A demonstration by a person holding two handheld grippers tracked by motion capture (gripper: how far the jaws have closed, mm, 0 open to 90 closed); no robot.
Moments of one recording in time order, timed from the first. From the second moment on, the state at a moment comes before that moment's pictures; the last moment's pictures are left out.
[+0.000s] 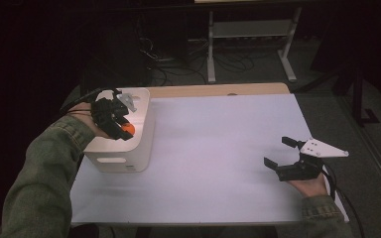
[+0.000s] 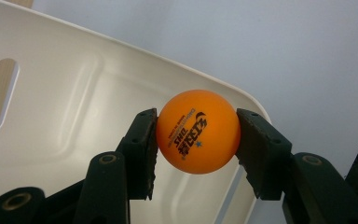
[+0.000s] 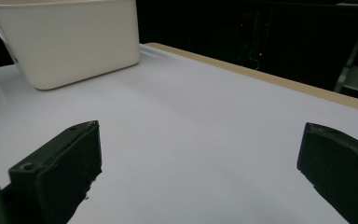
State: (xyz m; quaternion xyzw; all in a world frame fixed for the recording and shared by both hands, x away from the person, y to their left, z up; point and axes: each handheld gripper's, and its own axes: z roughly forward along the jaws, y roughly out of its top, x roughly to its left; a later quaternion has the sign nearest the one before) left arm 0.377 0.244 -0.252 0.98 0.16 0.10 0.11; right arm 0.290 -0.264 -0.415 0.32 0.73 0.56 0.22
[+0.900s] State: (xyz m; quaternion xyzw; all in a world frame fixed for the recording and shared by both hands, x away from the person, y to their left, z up) left arm 0.387 0.255 -0.291 0.97 0.18 0.08 0.10; right arm 0.289 -0.266 -0.414 0.32 0.73 0.56 0.23
